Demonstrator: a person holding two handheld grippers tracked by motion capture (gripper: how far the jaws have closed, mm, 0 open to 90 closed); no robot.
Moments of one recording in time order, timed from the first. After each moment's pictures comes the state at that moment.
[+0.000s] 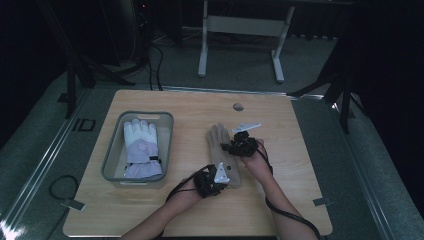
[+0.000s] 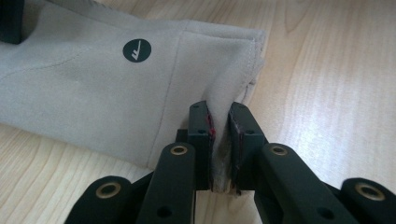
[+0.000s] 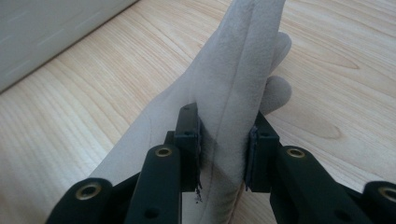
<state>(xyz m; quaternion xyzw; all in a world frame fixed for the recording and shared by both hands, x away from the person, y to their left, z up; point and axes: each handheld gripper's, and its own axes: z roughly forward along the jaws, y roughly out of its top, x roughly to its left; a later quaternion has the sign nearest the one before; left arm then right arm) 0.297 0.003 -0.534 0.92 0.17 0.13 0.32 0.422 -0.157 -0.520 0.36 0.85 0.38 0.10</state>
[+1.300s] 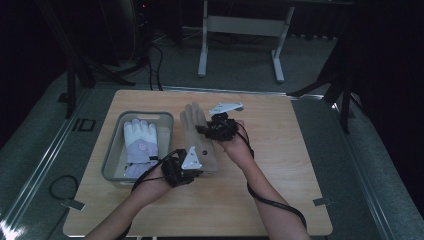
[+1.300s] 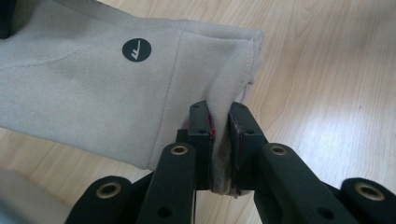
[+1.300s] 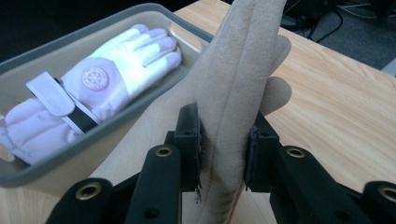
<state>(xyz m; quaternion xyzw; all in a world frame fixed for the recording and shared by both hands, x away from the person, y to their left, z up) 0.287 0.085 -0.452 0.91 0.19 0.16 0.32 0.416 -0.080 -0.436 0.29 0.84 0.45 0.11</state>
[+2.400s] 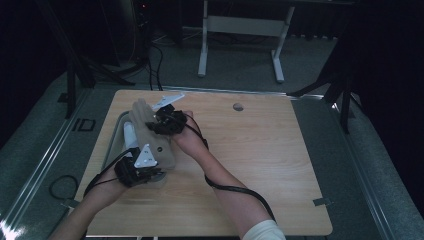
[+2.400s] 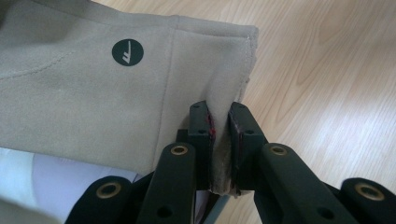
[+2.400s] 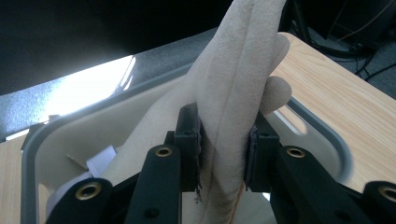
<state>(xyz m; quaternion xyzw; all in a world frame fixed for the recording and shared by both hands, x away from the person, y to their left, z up) 0.270 0.188 -0.443 0.91 0.26 0.18 0.27 0.417 0.062 -0.421 0.21 0.86 0.45 0.08</state>
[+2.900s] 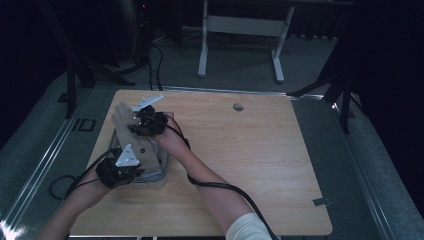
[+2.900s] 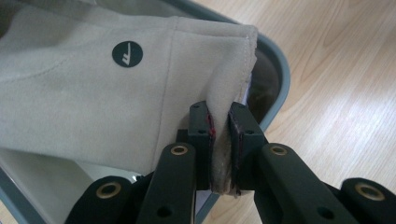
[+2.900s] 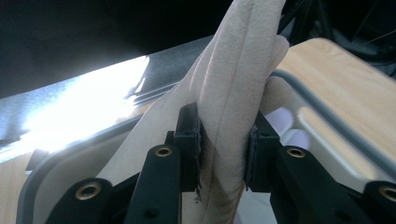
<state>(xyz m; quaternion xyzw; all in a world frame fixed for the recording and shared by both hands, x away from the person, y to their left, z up) 0.268 0.225 -0.450 0.91 0.29 0.18 0.25 0.421 0.114 -0.437 0.20 0.87 0.45 0.05</state>
